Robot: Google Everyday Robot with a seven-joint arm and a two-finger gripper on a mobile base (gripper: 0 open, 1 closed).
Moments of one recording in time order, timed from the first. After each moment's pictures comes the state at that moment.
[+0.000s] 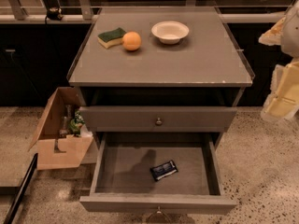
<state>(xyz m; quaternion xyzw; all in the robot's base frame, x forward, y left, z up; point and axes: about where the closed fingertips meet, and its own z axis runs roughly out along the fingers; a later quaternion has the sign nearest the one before) 0.438 -0.217 0.976 -0.60 0.78 -0.03 0.16</state>
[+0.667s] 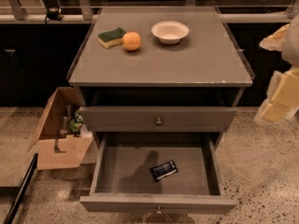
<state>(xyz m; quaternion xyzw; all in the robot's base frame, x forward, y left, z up) 0.438 -0.214 0.967 -0.58 0.79 -0.02 0.19</state>
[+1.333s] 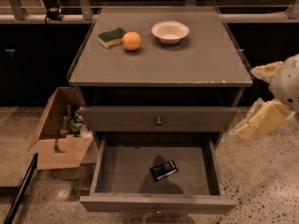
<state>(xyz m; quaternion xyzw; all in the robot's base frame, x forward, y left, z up) 0.436 -0.201 0.912 -0.49 0.81 0.08 0.30</state>
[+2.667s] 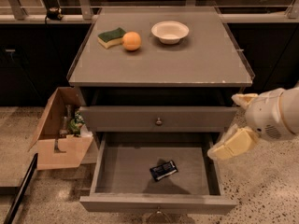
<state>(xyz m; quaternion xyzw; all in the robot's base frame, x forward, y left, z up) 0.438 -0.180 0.836 -0.46 0.82 0.13 0.33</state>
